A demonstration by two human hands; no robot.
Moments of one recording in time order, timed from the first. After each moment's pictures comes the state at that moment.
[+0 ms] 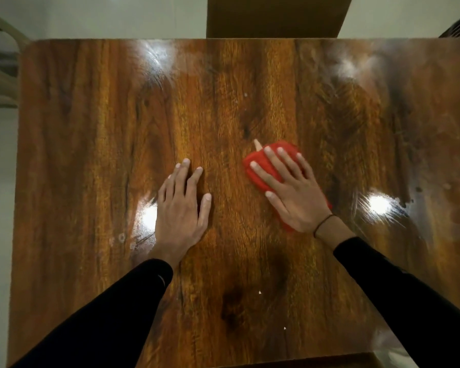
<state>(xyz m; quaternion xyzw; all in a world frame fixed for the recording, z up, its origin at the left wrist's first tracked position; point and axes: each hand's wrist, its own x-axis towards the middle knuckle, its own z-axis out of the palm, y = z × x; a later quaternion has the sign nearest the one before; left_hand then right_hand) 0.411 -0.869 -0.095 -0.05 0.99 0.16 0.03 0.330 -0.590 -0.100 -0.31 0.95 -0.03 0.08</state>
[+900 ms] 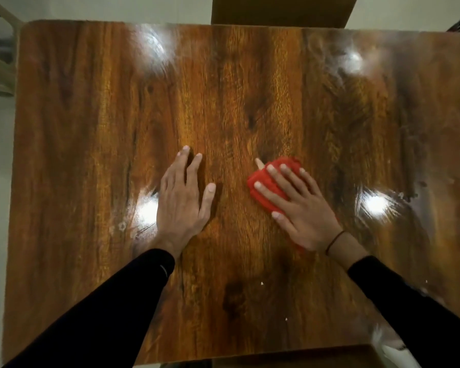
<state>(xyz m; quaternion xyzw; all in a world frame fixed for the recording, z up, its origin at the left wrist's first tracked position) 0.412 -0.874 -0.103 -0.05 0.98 0.21 0.00 0.372 -0.575 -0.099 -0.37 0.92 -0.03 0.11</state>
